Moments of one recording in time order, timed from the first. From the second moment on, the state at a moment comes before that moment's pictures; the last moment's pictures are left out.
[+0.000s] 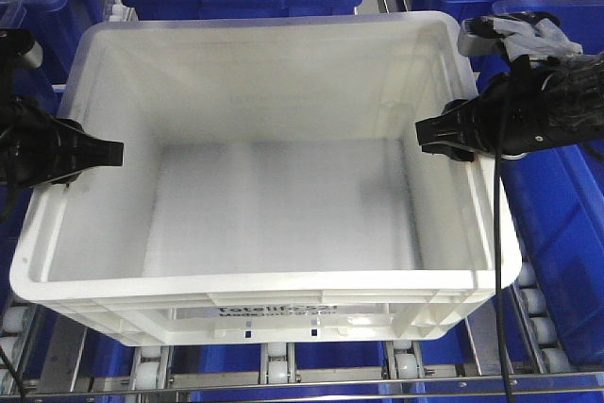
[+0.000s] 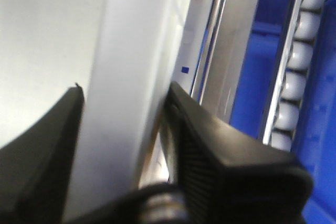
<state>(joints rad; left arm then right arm) -0.22 1.25 -0.97 -0.07 0.62 -0.10 0.22 1.41 -1.13 0.36 0.68 -0.25</state>
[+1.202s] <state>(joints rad) -0.22 1.25 -0.98 -0.09 0.52 -0.08 0.22 1.41 -1.13 0.37 0.57 -0.26</state>
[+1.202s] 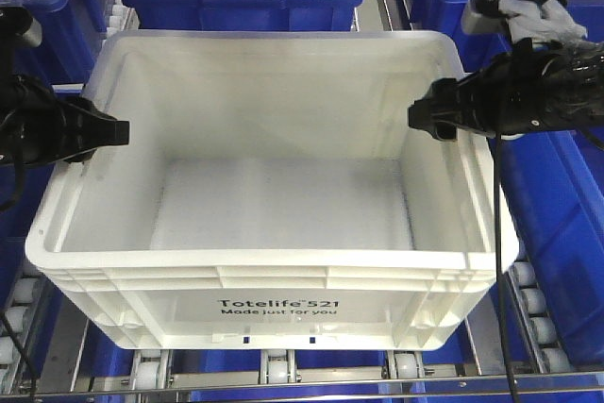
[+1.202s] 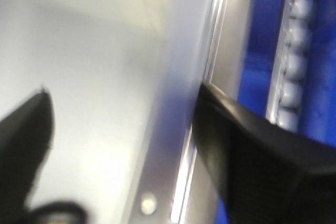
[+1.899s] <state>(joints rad) -0.22 1.21 -0.99 -0.09 0.50 -0.08 0.22 1.32 -1.14 0.32 0.56 -0.26</state>
